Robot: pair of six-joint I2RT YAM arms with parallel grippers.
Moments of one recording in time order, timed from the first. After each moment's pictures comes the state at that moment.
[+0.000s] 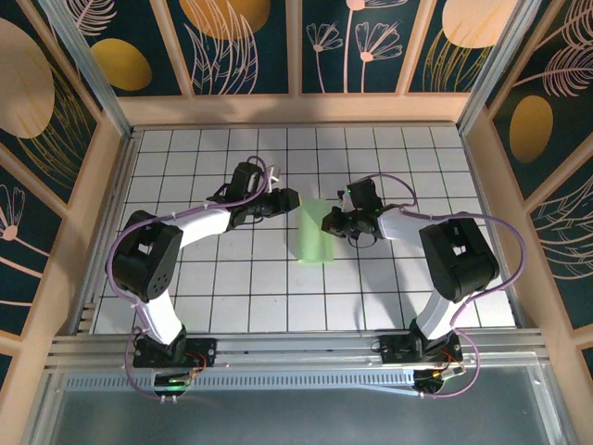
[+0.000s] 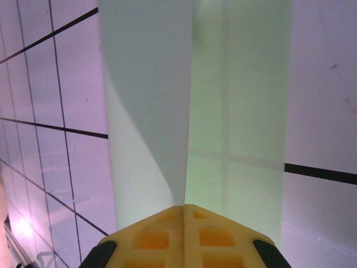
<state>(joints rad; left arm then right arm) -0.50 1.79 1.03 0.10 0.51 -0.74 0.45 1.71 0.87 -0.10 -0.47 0.67</state>
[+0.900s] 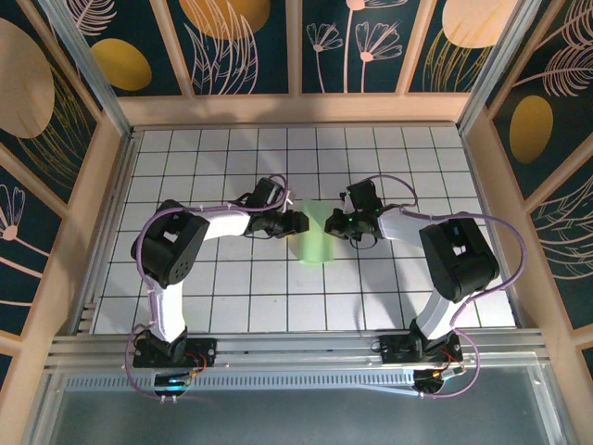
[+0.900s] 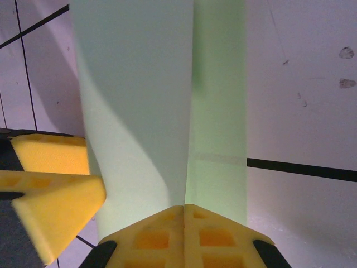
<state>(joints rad) -0.59 1.97 1.10 -0.05 0.49 -0.71 0.45 1.71 0.87 -0.14 -0.41 0.65</state>
